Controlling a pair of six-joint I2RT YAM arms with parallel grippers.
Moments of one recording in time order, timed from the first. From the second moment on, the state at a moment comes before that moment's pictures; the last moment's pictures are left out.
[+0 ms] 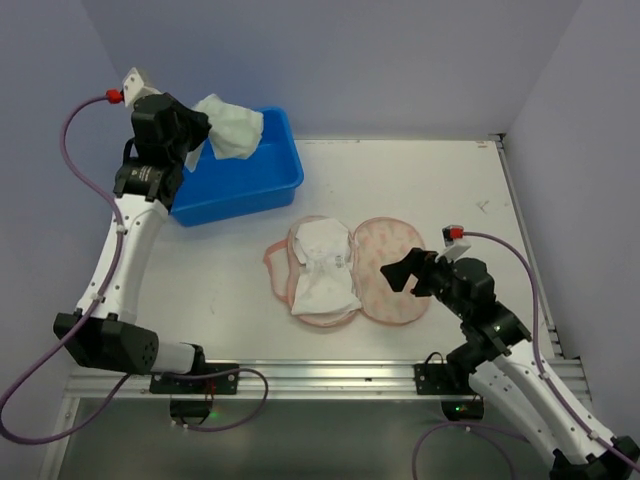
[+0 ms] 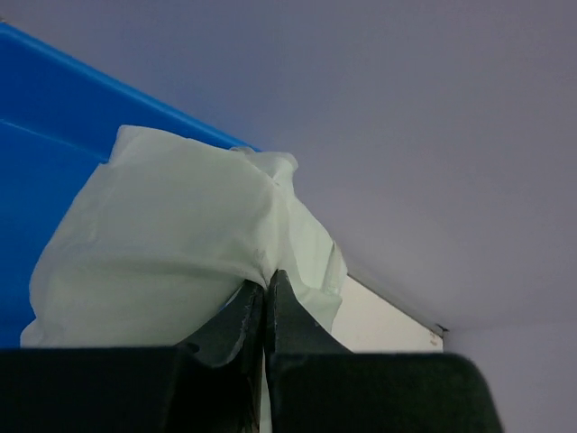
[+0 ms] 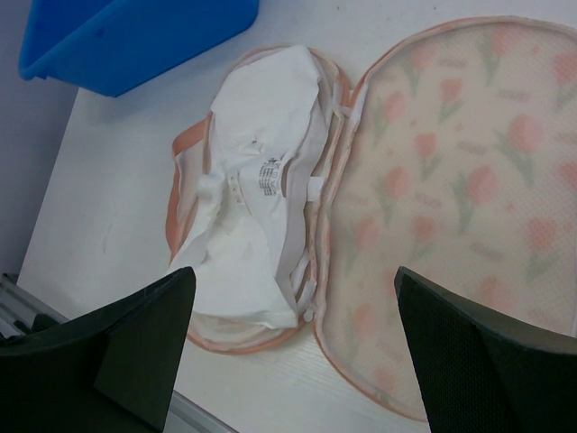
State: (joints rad) left arm -0.14 1.38 1.57 -0.40 -0.20 -0.75; right arm 0.50 0.49 0.46 -0.34 -0.03 0.61
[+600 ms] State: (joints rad) left arm -0.04 1.82 1.33 0.00 -0.19 -0.97; right arm 0.50 0.58 0.47 -0.31 -0.05 0.56
